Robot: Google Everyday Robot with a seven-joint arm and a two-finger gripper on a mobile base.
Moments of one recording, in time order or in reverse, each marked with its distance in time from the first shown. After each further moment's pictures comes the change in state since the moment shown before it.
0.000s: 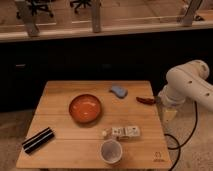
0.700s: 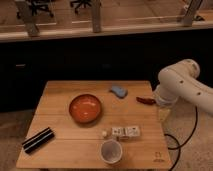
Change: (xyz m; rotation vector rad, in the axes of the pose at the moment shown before) arm -0.036 -0.005 0.001 0.008 0.001 -0.040
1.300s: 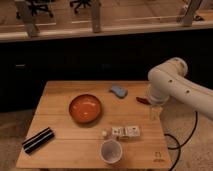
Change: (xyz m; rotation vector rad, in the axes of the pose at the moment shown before) arm -0.032 -0.012 0.002 0.011 0.007 -0.050
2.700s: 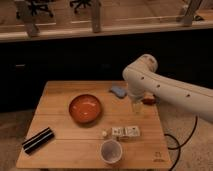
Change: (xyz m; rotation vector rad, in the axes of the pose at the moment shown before) arm -0.078 -0.035 0.015 0.013 0.020 -0.140
